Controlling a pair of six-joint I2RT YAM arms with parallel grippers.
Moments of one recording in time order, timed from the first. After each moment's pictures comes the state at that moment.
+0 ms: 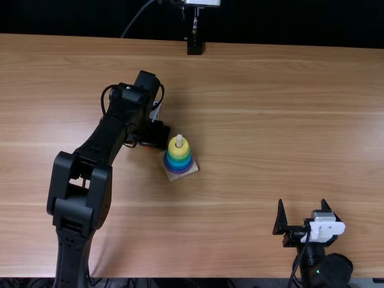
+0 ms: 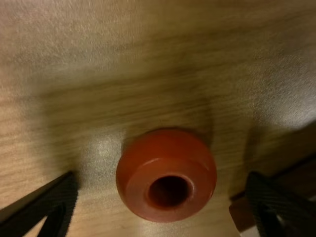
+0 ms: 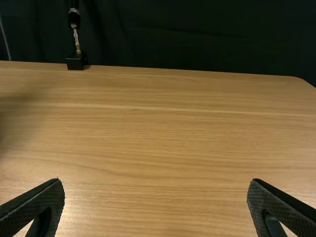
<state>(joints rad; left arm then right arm) -0.30 2.32 1.90 -1.08 0.08 -0.13 -0.06 0.01 0.07 -0.24 -0.06 -0.10</state>
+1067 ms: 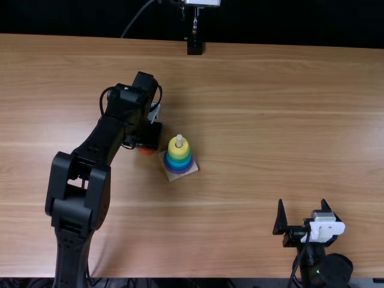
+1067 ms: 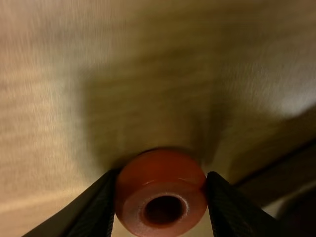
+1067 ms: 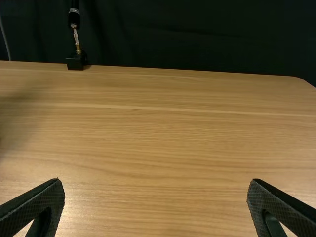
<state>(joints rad) -0.29 2.31 1.88 -1.12 0.11 -0.12 -0.06 0.01 0.07 -0.24 -0.06 -0.10</state>
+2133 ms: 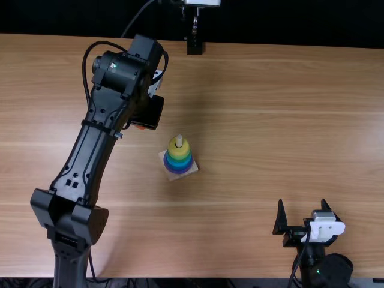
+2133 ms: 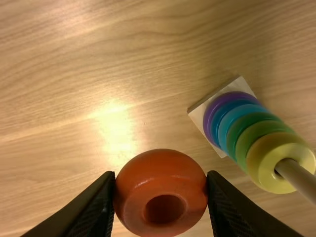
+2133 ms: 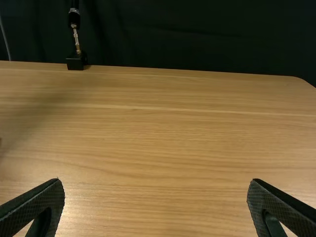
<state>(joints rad) -0.35 2.19 2.40 -1.57 -0.03 -0.13 -0.06 0.01 0.07 -0.24 -0.06 -0.10</state>
